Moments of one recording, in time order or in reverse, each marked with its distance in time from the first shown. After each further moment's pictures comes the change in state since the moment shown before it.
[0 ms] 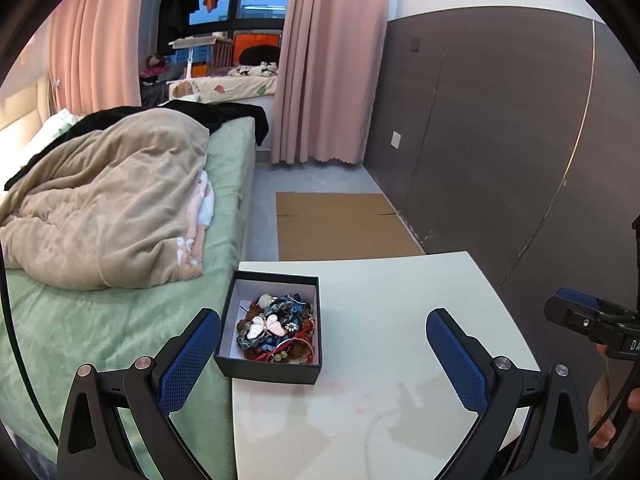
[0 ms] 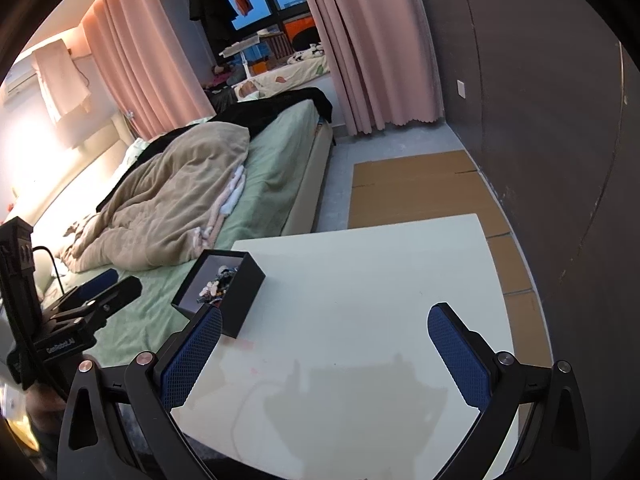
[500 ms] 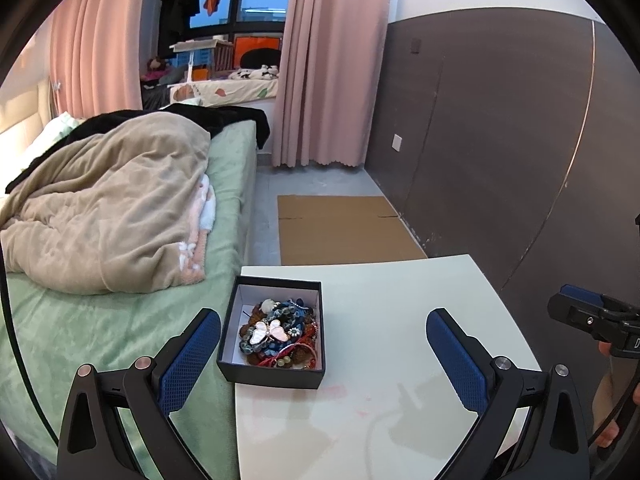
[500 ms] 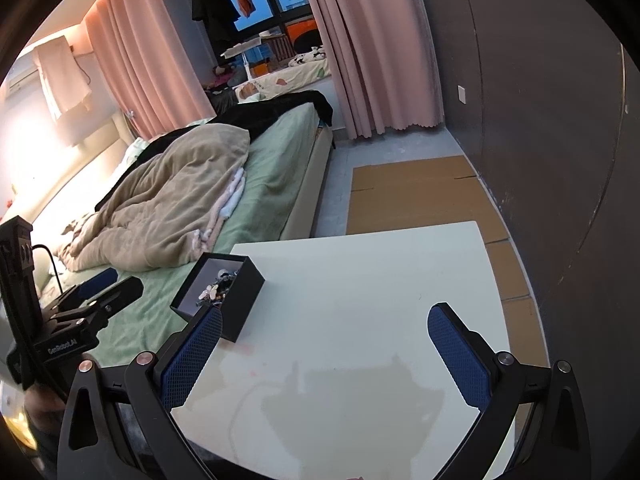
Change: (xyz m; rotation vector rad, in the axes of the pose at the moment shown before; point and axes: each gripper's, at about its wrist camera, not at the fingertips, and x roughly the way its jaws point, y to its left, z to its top) left arm 0.000 0.000 0.001 0.006 -0.010 0.002; right arm -0.003 0.007 0.002 -0.018 -0.014 -0.005
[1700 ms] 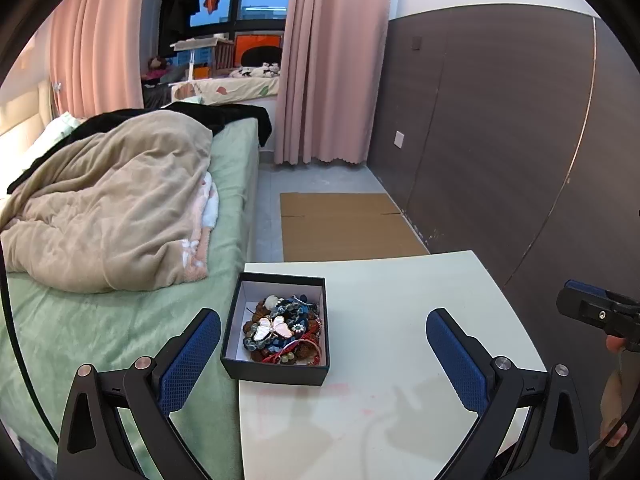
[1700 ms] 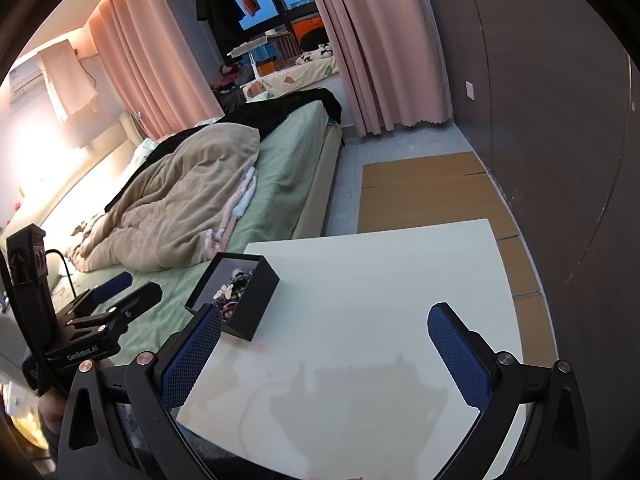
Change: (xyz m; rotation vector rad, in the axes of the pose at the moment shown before) left arm -0.001 0.004 -0.002 0.001 0.007 0.005; right arm -0.005 0.007 0.003 0.006 0.010 0.032
